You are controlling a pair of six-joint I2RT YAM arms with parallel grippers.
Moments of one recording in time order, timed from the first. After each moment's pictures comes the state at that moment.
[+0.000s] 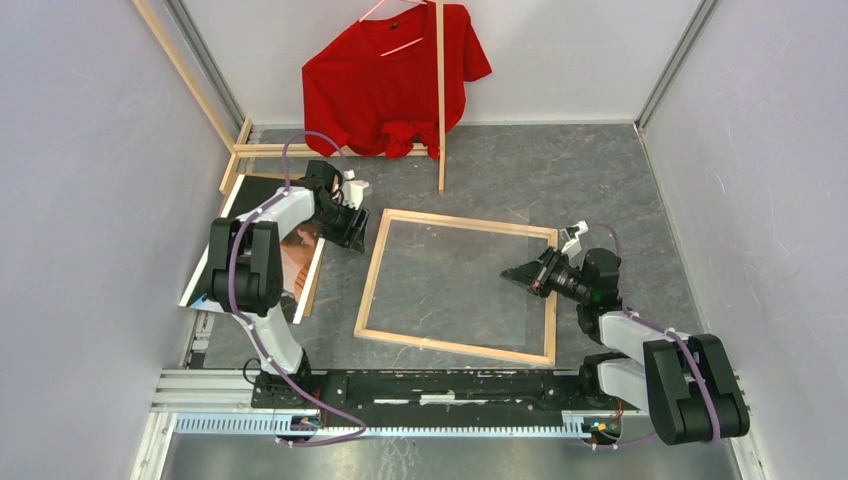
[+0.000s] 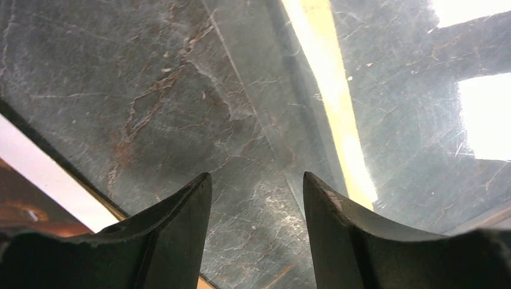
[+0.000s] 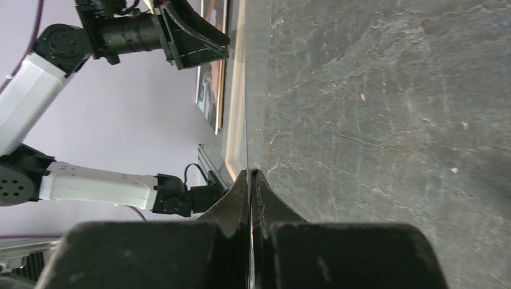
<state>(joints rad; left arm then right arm) -0.11 1.82 1.20 -0.68 0.37 0.34 0.12 1.14 0.15 0.67 -0.78 1.04</state>
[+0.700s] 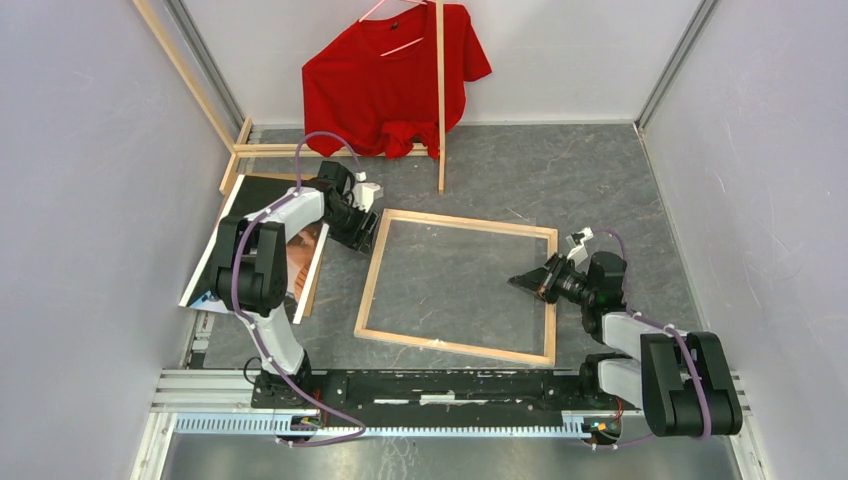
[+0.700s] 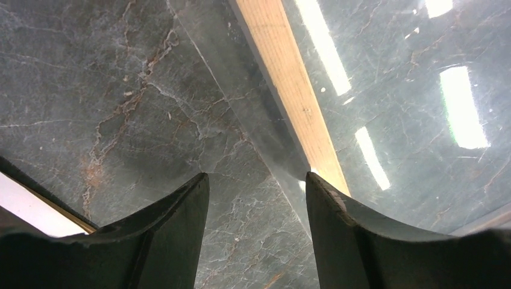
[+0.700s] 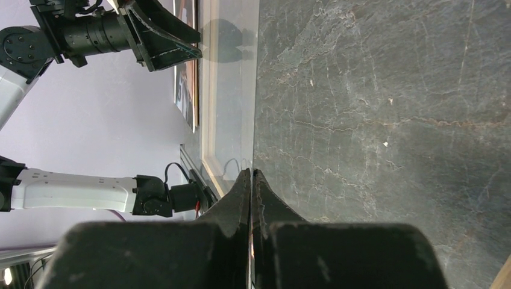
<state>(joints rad) -0.18 1.83 1.20 -0.67 0.34 0.33 0.02 1.16 0.13 0.56 -0.83 0.91</state>
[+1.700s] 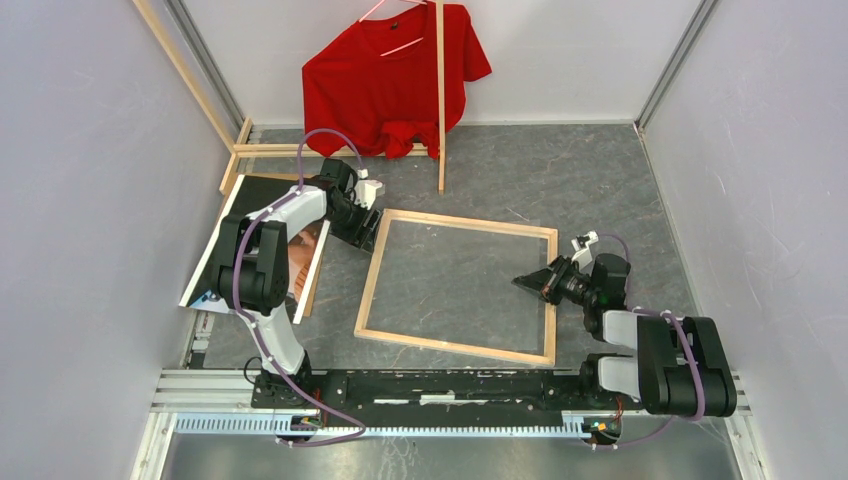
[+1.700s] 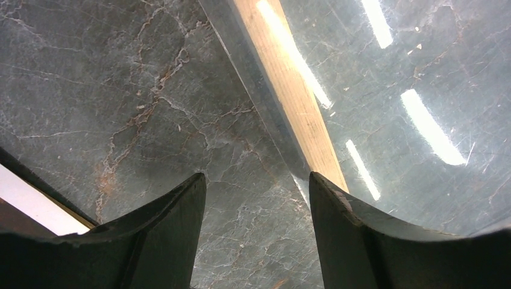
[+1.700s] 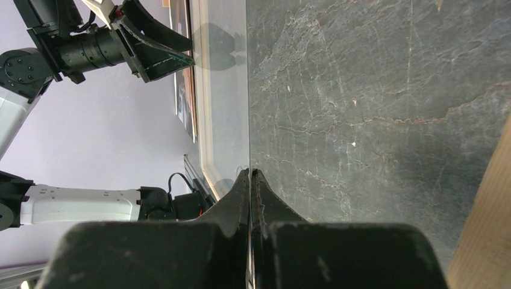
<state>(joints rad) -0.19 1.84 1.23 -0.66 0.31 0.32 -0.04 1.25 0.11 0.63 -0.85 0.92</state>
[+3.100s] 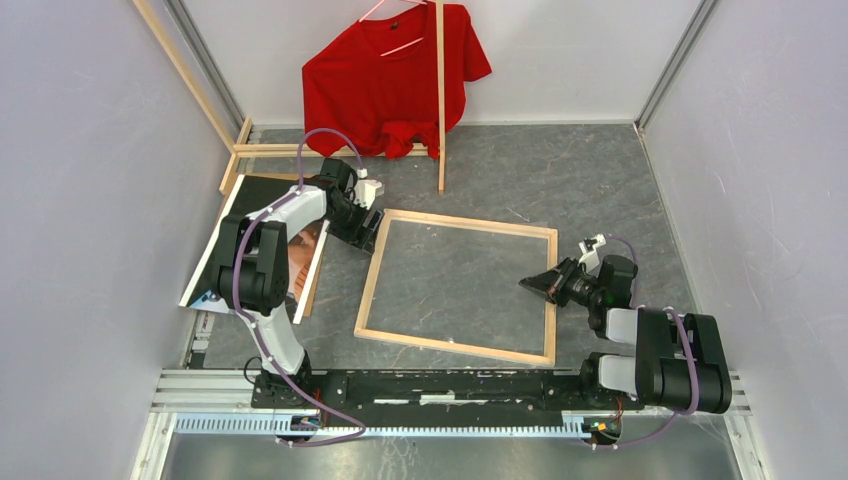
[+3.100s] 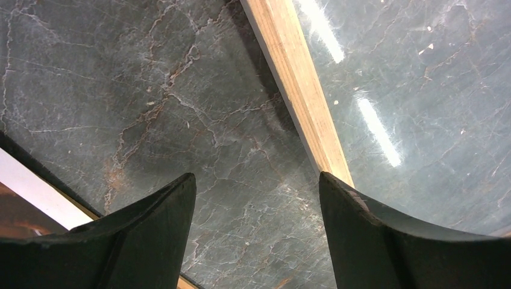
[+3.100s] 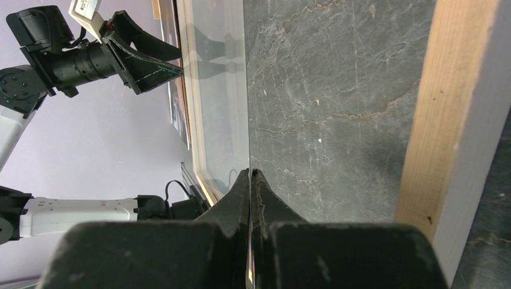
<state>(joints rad) -0.19 1.84 1.23 -0.66 0.29 0.32 -0.13 1.28 0.12 0.58 -0.88 0.86</state>
